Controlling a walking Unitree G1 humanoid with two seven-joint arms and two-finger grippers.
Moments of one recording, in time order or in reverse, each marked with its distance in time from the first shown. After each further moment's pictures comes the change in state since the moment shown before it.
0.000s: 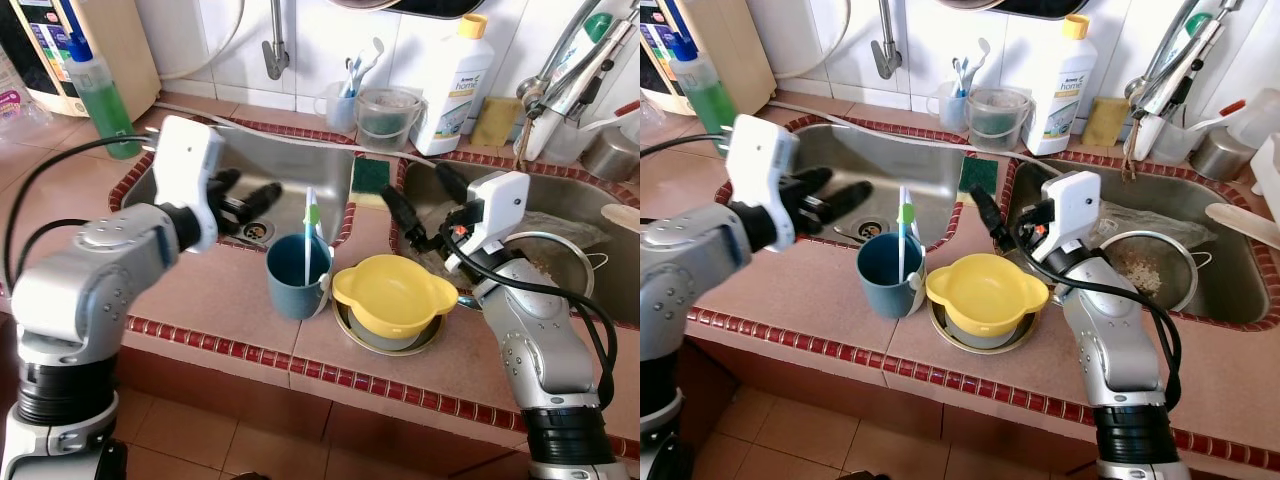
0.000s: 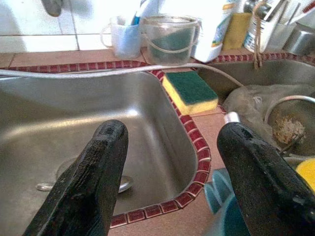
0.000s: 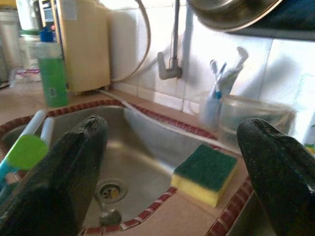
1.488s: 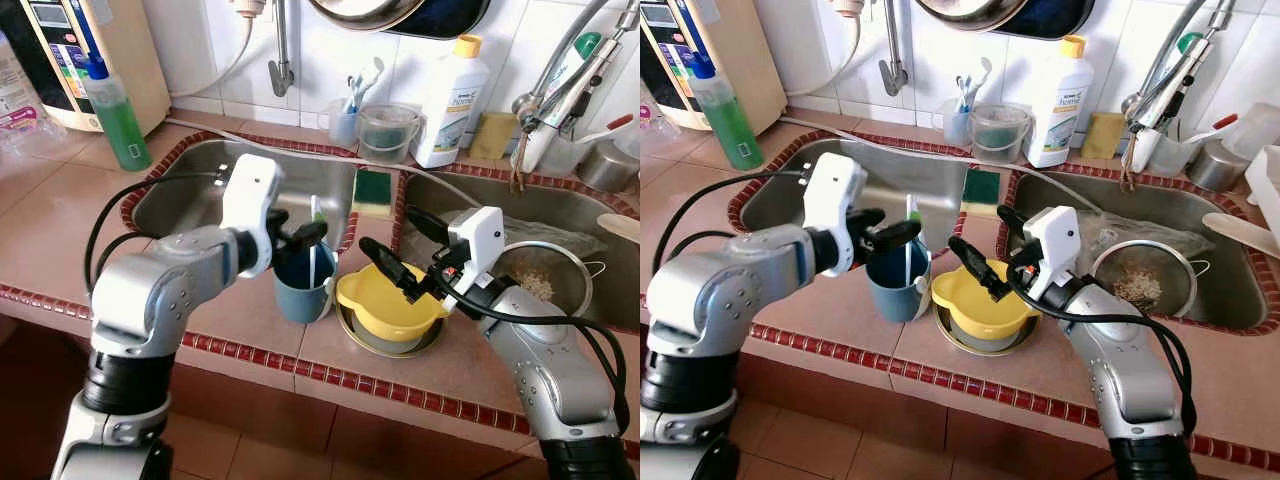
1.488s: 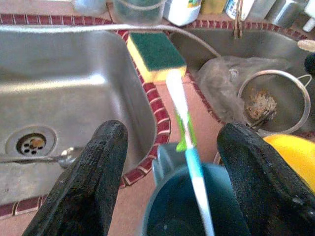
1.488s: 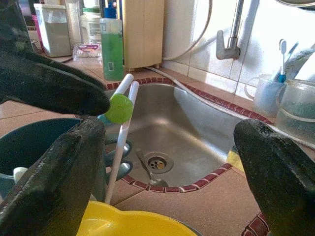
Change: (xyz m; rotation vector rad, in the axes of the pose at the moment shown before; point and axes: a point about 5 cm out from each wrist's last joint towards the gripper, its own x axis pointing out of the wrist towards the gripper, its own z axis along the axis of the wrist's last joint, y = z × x) left arm 0.034 -0.036 -0.023 -0.113 0.162 -0.061; right arm -0.022 0.017 -0.014 0.033 0.116 0.205
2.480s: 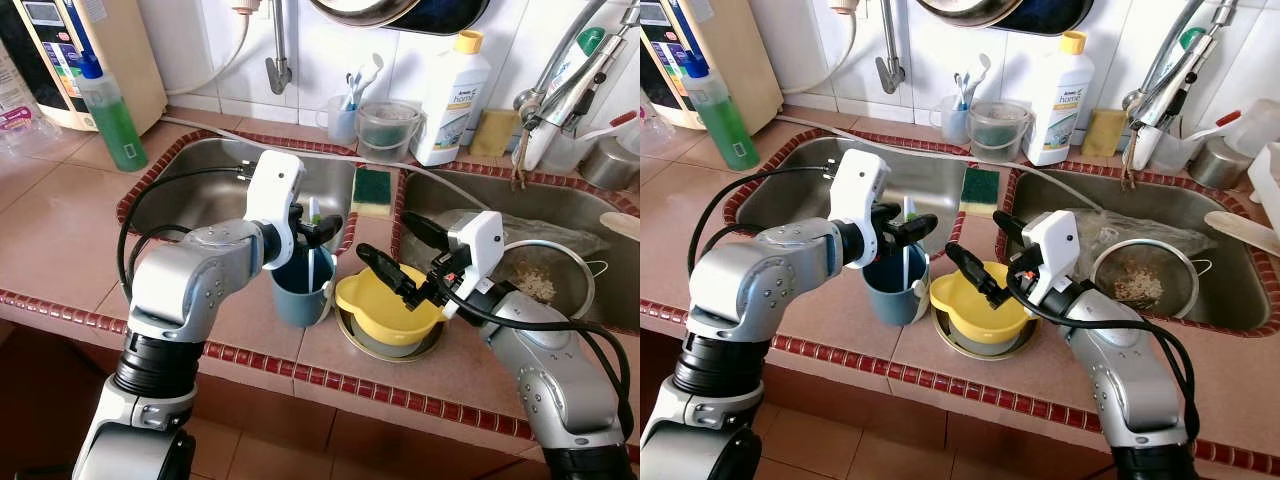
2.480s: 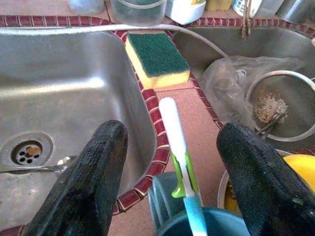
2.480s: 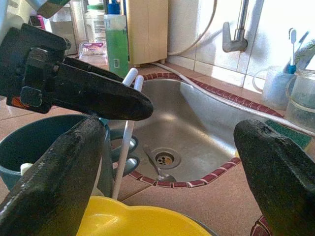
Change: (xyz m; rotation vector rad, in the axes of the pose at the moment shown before) left arm 0.022 -0.009 0.002 0.031 0.004 0.027; right arm -0.004 0.006 0.001 0.024 0.011 0.021
